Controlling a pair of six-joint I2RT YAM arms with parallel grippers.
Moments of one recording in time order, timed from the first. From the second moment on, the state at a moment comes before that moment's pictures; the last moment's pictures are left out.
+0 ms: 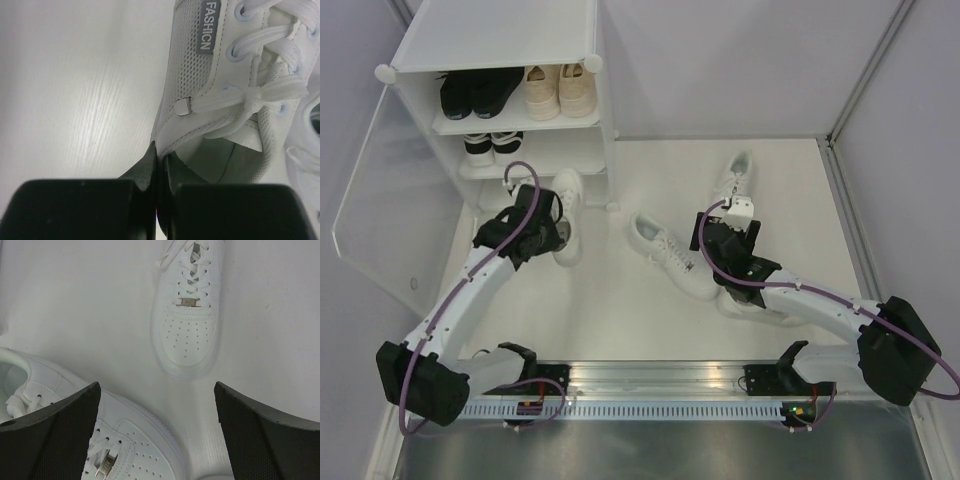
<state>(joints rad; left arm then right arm) -0.36 1.15 1.03 -0.83 -0.31 -0.61 0.76 1.25 0.70 -0.01 0.79 0.53</state>
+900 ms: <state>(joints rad) -0.04 1.78 1.83 -0.95 -0.18 -0.31 0.75 1.25 0.70 -0.02 0.78 0.54</state>
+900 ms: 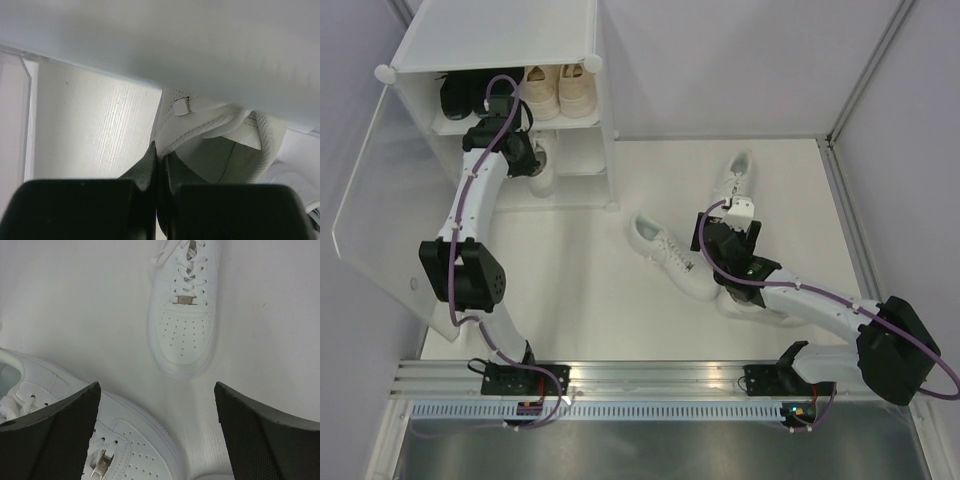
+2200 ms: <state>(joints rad) -0.04 1.34 1.36 -0.46 -0.08 -0.27 0.75 1.31 0.72 -0.06 0.75 0.54</state>
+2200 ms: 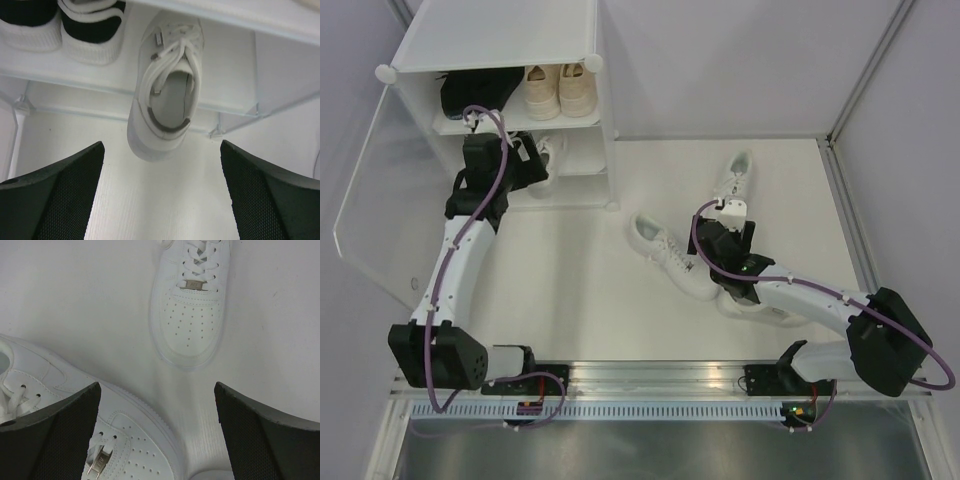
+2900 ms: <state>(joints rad) -0.04 1.37 0.97 0.04 -0.04 -0.13 0.75 1.31 0.72 -0.06 0.71 0.53</state>
